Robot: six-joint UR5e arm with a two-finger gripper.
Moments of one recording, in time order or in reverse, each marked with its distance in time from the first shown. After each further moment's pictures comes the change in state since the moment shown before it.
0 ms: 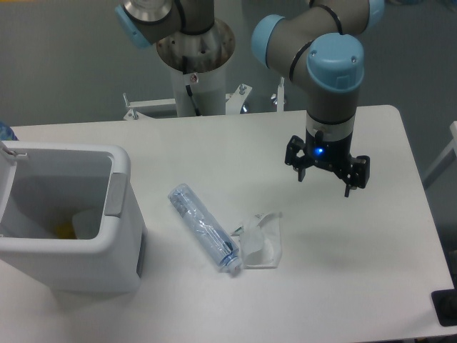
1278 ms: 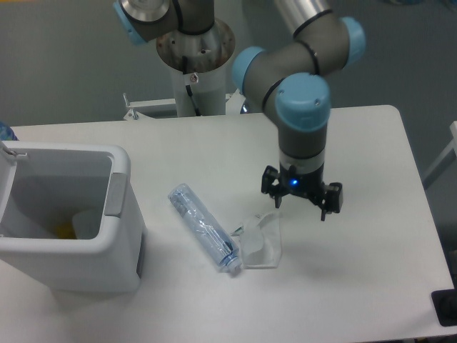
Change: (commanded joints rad) arm -0.115 -0.089 -0.122 0.277 0.038 -0.183
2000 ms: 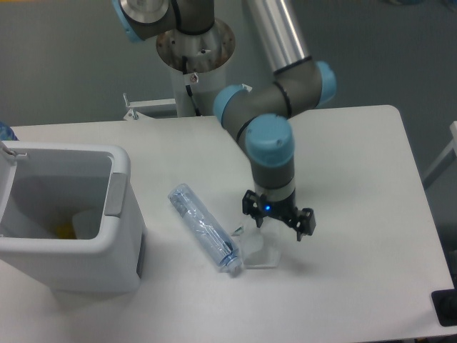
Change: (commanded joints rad) arm -0.091 -0.140 -0.016 0.036 0.115 0.000
